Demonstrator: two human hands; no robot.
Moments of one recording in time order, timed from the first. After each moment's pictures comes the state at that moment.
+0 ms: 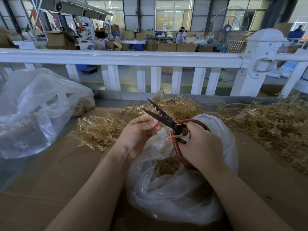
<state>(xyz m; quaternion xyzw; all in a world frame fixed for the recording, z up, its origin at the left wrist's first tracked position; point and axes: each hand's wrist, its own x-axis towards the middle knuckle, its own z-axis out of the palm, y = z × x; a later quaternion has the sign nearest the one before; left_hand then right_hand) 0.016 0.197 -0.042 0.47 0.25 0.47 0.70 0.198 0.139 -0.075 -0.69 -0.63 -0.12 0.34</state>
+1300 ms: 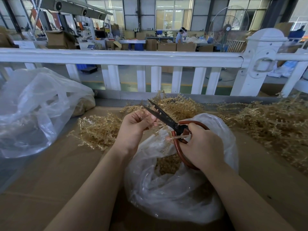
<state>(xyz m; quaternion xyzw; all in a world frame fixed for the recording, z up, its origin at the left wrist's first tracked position) 0.012 0.201 -0.045 0.58 0.27 0.53 0.55 0.198 0.136 -0.070 -0.69 -0.63 -0.10 0.35</state>
